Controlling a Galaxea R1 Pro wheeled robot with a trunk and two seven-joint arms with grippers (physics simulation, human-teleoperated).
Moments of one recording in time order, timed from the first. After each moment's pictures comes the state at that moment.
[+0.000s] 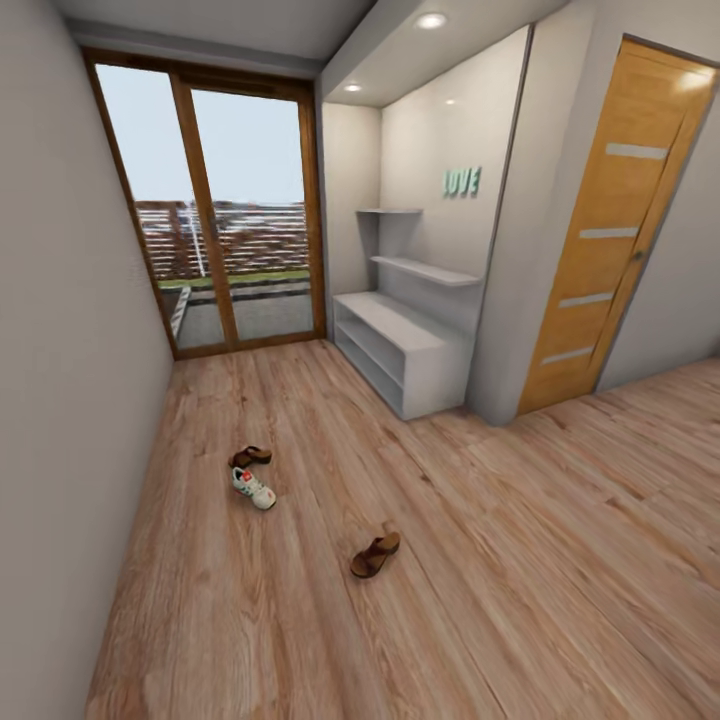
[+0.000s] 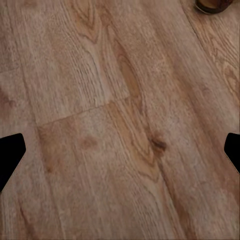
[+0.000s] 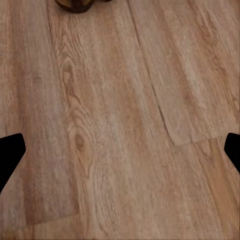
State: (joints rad) left arm -0.16 0.02 0.06 -0.28 0.01 -0.39 -0.01; right arm -0.06 -0.04 0.00 -0.44 0.19 -0.39 0.00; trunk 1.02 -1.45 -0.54
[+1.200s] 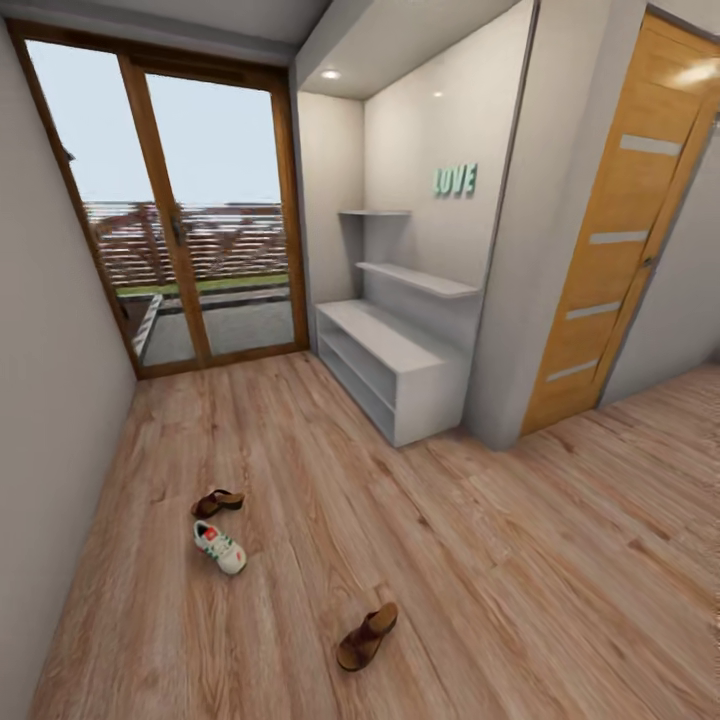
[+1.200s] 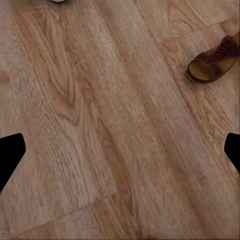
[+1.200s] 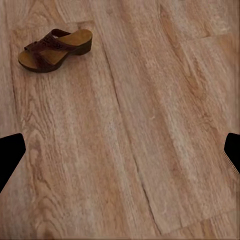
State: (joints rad) left arm -0.16 0.02 0.06 -0.28 0.01 -0.39 -0.01; right arm -0.06 -0.04 0.00 -0.44 0.19 -0.39 0.00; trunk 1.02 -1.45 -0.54
